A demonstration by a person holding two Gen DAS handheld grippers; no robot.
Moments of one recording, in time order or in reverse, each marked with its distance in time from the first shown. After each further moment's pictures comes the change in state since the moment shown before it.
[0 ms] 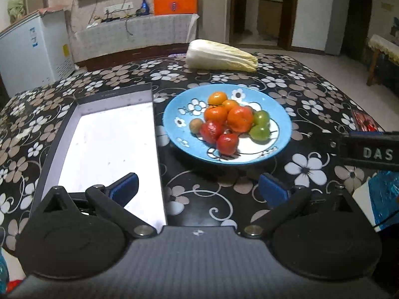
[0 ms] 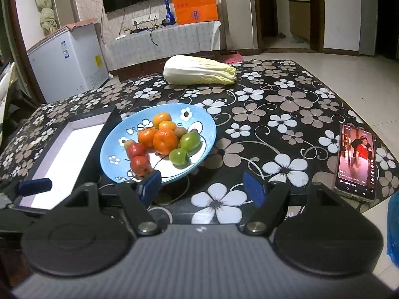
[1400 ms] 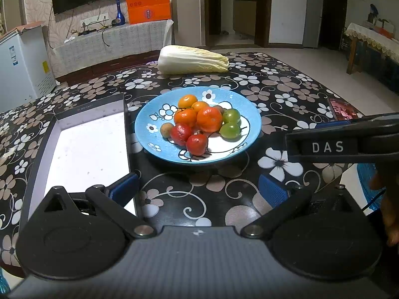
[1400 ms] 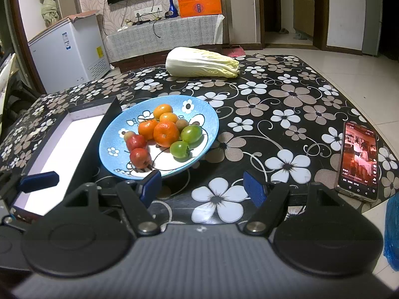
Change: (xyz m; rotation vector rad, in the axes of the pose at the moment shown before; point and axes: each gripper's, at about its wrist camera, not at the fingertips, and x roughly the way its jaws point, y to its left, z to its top) left arm -0.006 -0.022 -0.004 0.085 -0.018 -0.072; right arm 0.007 0.003 0.000 -0.020 0.034 -0.001
